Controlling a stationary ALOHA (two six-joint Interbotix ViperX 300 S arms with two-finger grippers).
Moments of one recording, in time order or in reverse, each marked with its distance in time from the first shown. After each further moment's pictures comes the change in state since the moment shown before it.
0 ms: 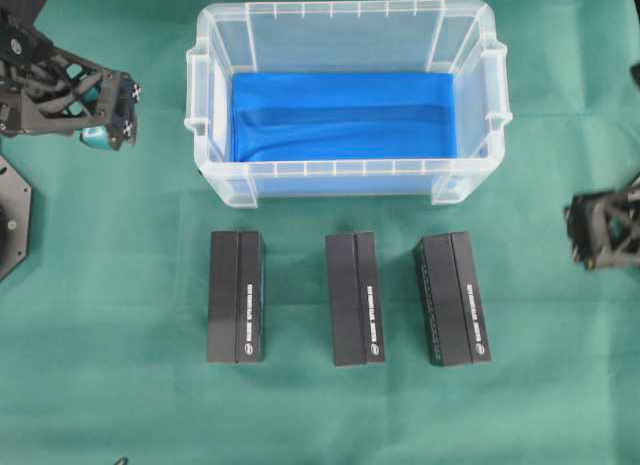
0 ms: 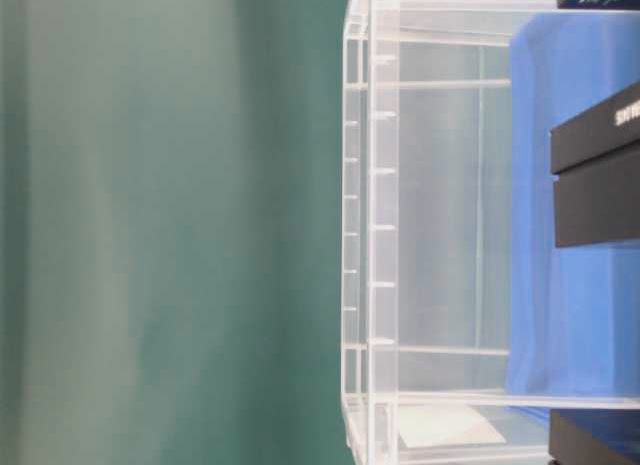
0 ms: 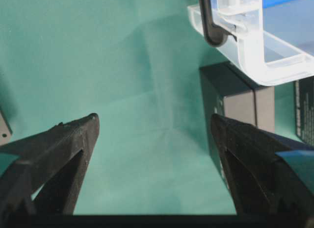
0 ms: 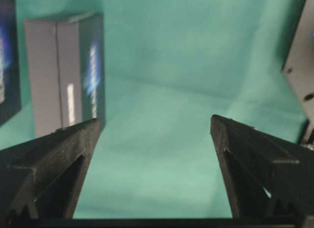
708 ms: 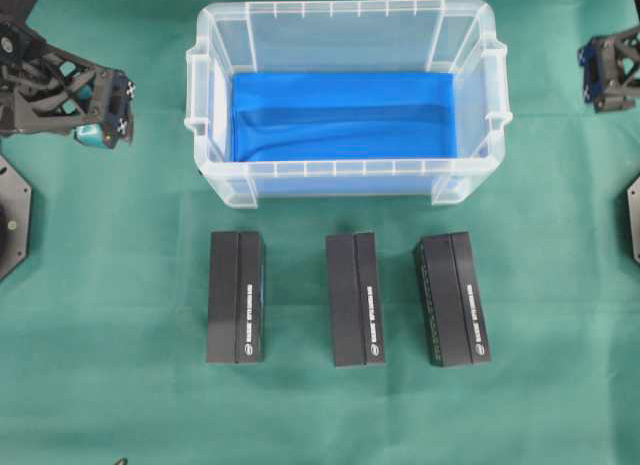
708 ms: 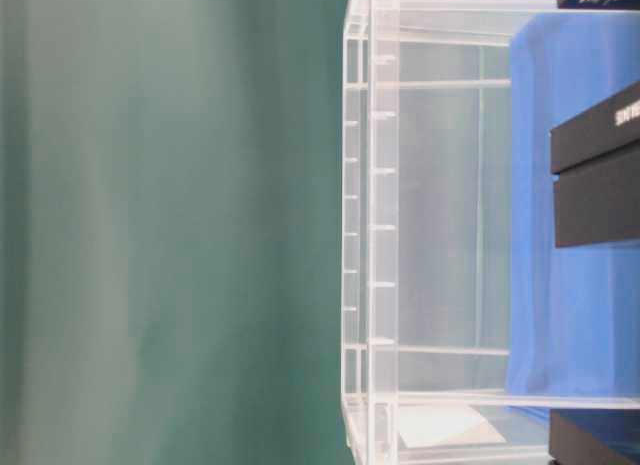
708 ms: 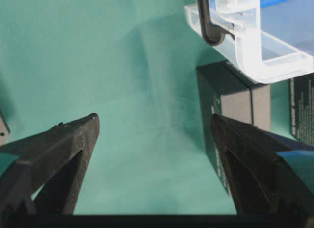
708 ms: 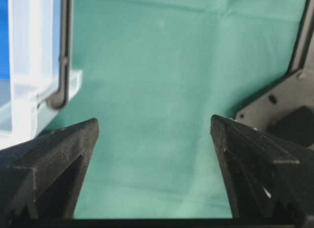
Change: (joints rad) left arm -0.002 -0.018 0.003 0.000 0.000 -0.015; right arm -0.586 -0.060 0.041 0.000 -0.043 -0.551
